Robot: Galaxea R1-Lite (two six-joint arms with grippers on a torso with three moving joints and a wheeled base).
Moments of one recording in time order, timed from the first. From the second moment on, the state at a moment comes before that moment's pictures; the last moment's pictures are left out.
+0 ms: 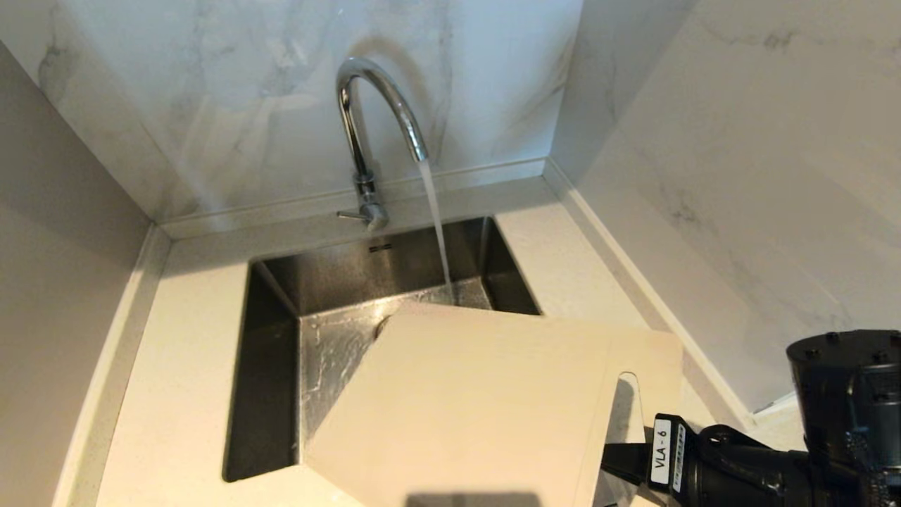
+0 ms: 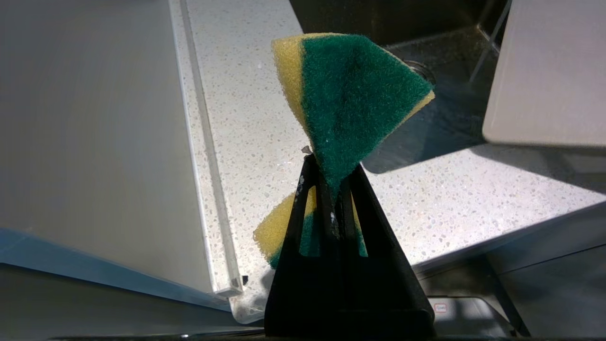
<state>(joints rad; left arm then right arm) 0.00 0.00 0.00 0.01 0.00 0.00 0.45 1.25 -0.50 -0.20 0.31 -2.24</state>
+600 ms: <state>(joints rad) 0.00 0.00 0.00 0.01 0.00 0.00 0.41 1.37 -0.74 0.04 0.33 -2.41</state>
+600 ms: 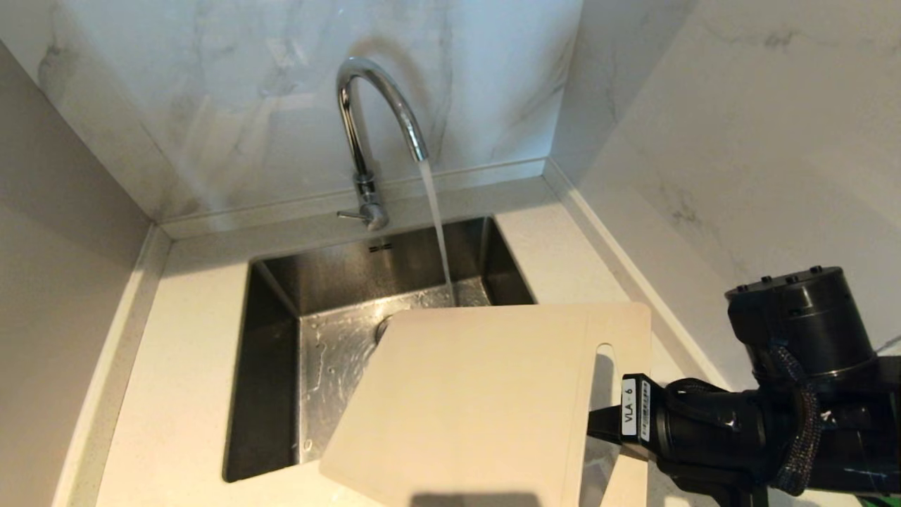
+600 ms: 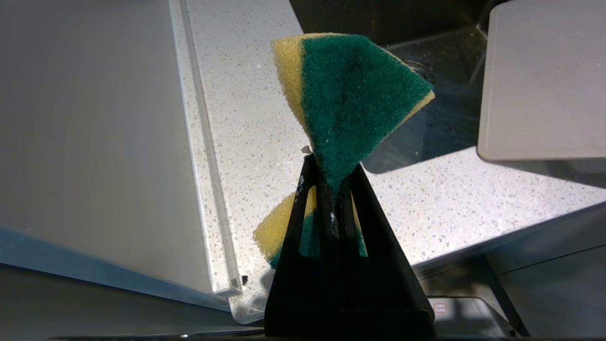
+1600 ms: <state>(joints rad) 0.00 0.00 0.00 0.01 0.00 0.00 0.36 1.49 -0.94 0.19 0.34 -2.56</state>
